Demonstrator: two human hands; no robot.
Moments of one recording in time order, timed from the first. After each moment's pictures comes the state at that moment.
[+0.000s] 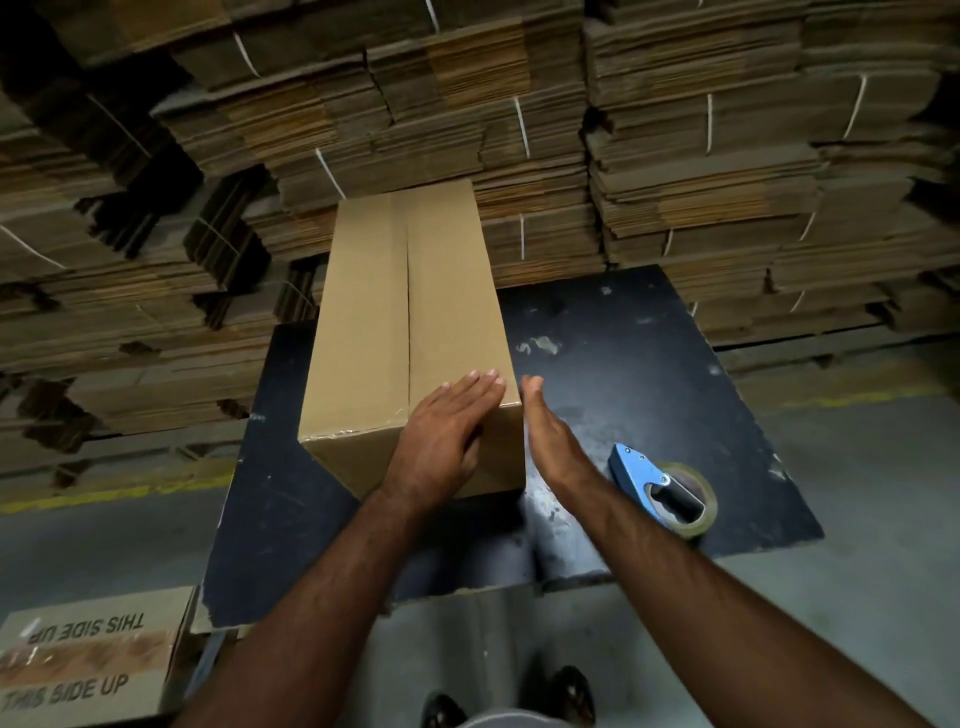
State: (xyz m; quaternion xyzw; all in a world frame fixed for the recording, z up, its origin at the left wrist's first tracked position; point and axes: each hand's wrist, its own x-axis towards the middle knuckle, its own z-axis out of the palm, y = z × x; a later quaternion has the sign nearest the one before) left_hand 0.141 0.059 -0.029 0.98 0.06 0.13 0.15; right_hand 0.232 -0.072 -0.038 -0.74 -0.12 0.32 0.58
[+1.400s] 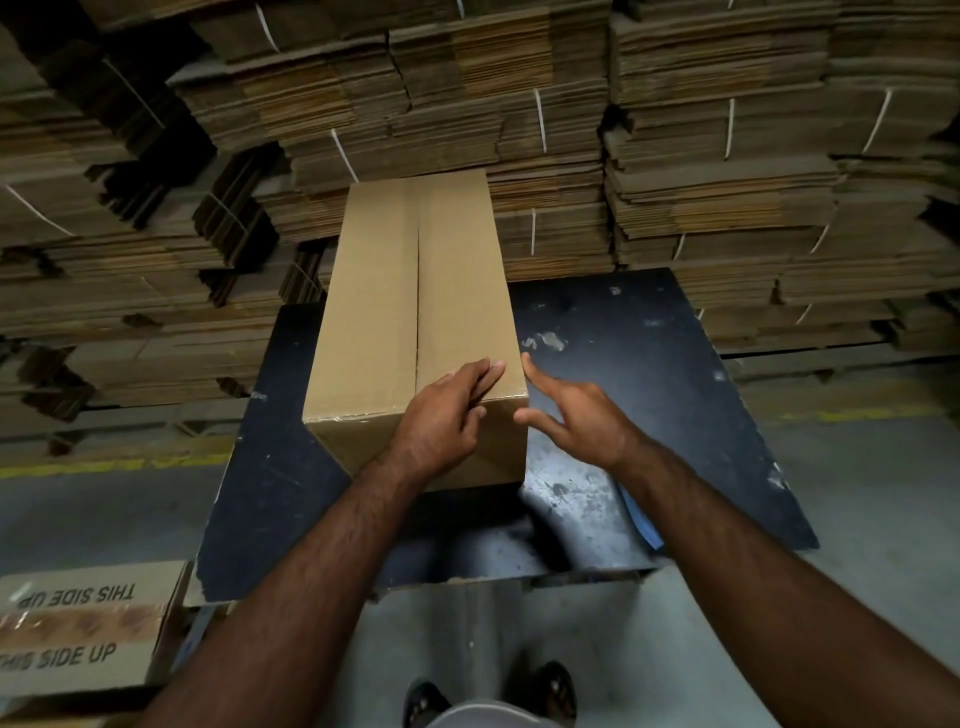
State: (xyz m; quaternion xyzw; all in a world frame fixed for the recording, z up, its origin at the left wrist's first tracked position) left_hand 0.144 0.055 -0.006 0.95 0.18 0.10 0.24; right_hand 0.292 -0.096 -0.038 -0.81 -0.52 0.12 0.26
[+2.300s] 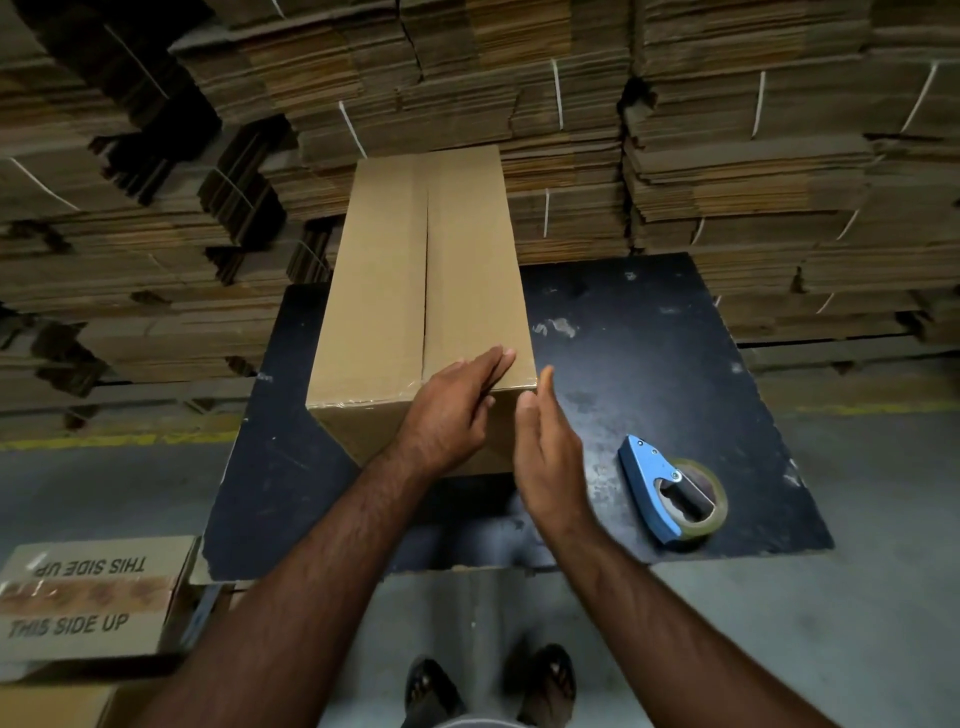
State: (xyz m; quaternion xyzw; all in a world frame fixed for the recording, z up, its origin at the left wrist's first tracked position) left_hand 0.144 0.051 -0.008 0.95 0.15 0.14 0.24; right_hand 0.191 -0.076 -0.048 -0.79 -0.22 0.10 0.57
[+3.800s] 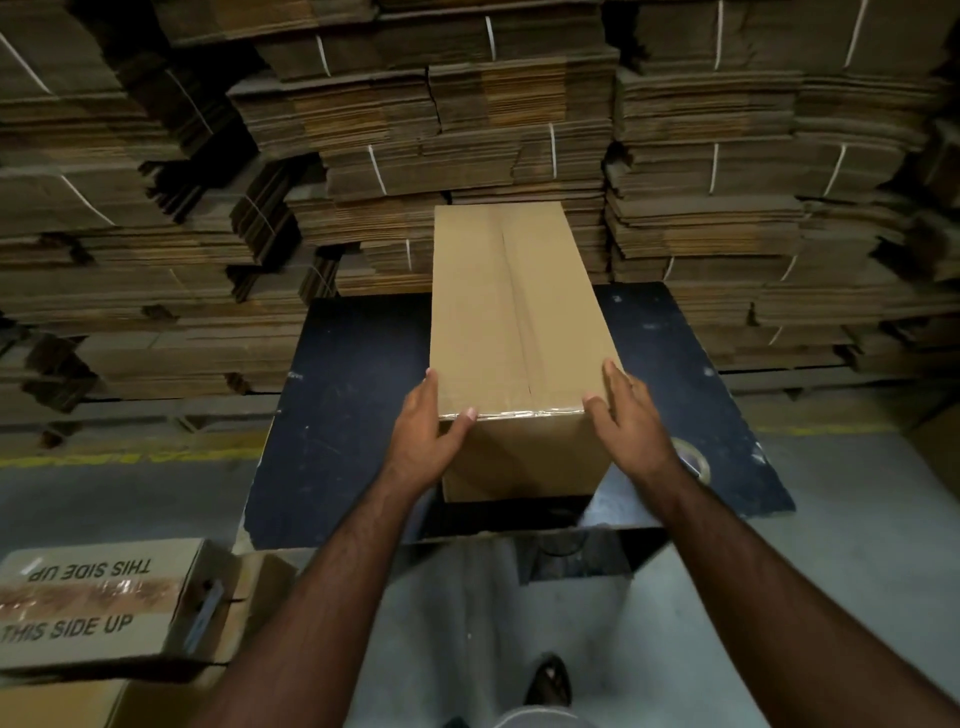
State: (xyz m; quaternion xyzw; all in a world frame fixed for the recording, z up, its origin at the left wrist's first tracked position) left_hand 0.026 0.055 -0.015 0.87 0.31 0.14 0.36; right_hand 0.198 -0.140 -0.014 -0.89 -0.27 0.09 0.35
